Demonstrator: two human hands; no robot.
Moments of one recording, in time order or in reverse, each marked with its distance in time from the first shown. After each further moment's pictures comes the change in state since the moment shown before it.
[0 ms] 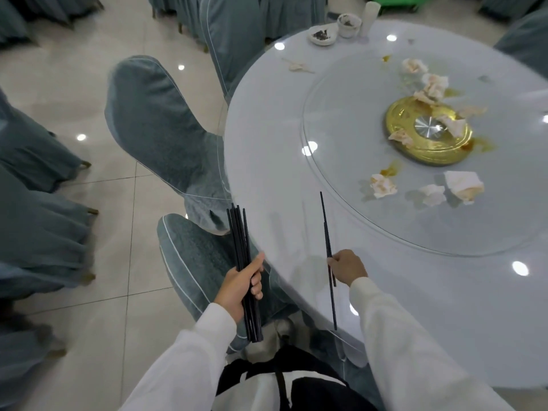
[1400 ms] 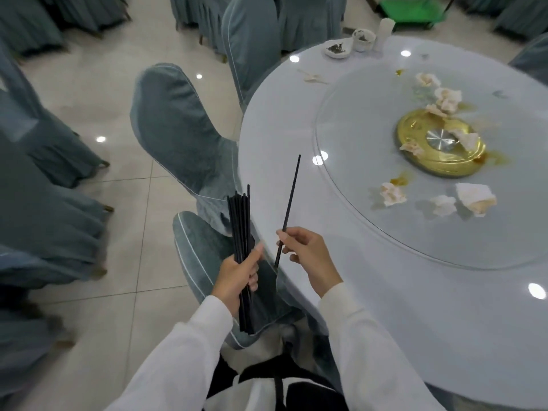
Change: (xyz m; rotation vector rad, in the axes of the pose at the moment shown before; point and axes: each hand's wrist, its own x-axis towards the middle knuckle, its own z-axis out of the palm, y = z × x) left_hand -0.021 0.018 -0.008 0.076 0.069 0.179; right_hand -0.094 -0.103 0.014 0.824 -0.182 -0.375
